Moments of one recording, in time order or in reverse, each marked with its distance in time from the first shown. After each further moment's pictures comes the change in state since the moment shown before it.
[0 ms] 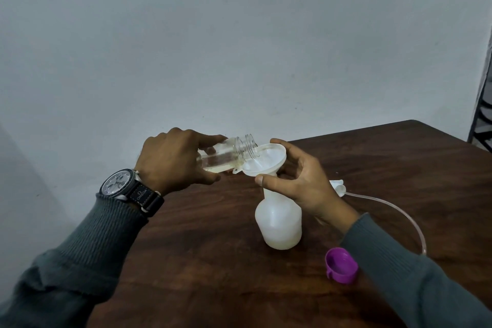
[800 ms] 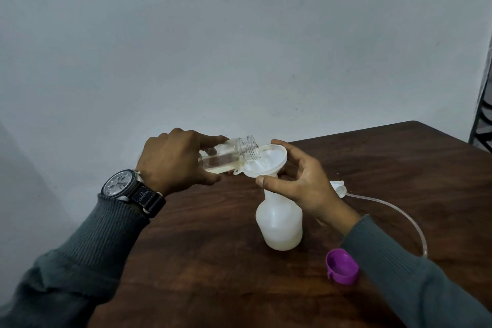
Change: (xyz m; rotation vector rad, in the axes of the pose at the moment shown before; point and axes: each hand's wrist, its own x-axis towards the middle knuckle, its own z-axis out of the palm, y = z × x) left_hand -0.001 0.003 -0.003 0.001 0.023 0.026; right_hand -0.002 -0.003 0.002 0.026 -0.006 0.001
